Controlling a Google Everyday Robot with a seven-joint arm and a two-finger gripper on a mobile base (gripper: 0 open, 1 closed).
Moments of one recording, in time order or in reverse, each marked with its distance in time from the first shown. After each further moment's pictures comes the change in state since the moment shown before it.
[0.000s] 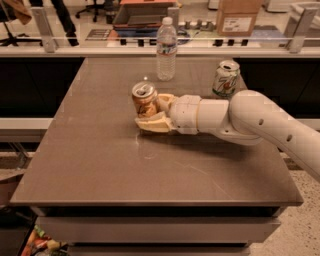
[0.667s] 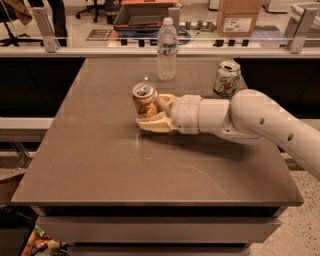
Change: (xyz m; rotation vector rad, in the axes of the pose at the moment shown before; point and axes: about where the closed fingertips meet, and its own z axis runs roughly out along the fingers) arm -0.005 -0.001 -0.001 0.000 0.000 0.000
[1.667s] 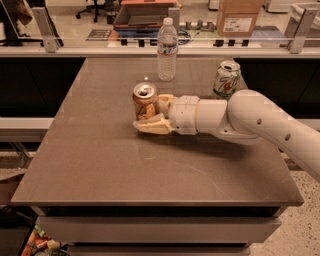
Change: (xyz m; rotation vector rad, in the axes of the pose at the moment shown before) arm -0.003 0.004 0.005 -0.011 -0.003 -0.003
